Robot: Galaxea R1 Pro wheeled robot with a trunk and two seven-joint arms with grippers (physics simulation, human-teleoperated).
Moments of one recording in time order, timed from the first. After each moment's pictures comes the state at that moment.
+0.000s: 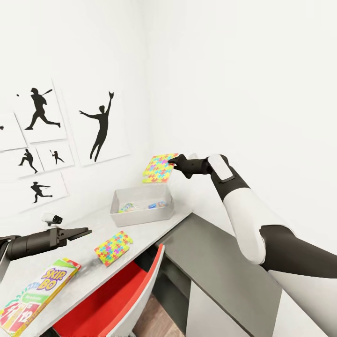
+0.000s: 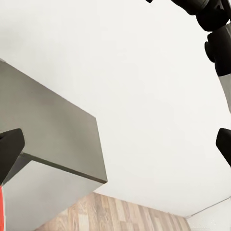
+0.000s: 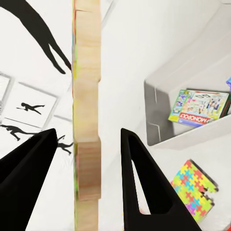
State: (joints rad) left arm -0.49 0.42 0.30 -1.24 0.18 1.03 -1.56; right arm -1.34 0.17 -0.06 -0.53 -0.95 0.80 -0.15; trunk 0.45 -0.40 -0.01
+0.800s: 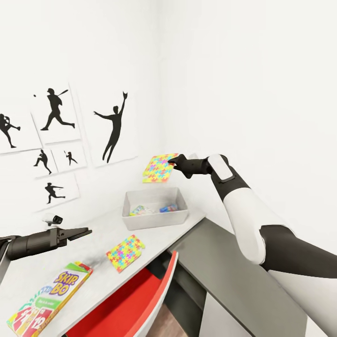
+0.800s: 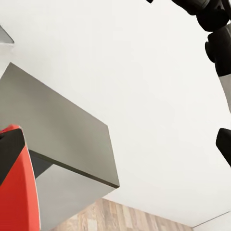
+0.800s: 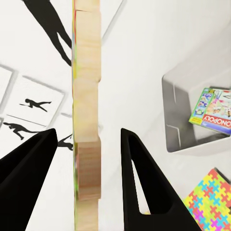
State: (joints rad) left arm -0.49 0.42 0.30 -1.24 0.18 1.03 -1.56; right arm -1.34 0.17 -0.06 -0.53 -0.95 0.80 -0.15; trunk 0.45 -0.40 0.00
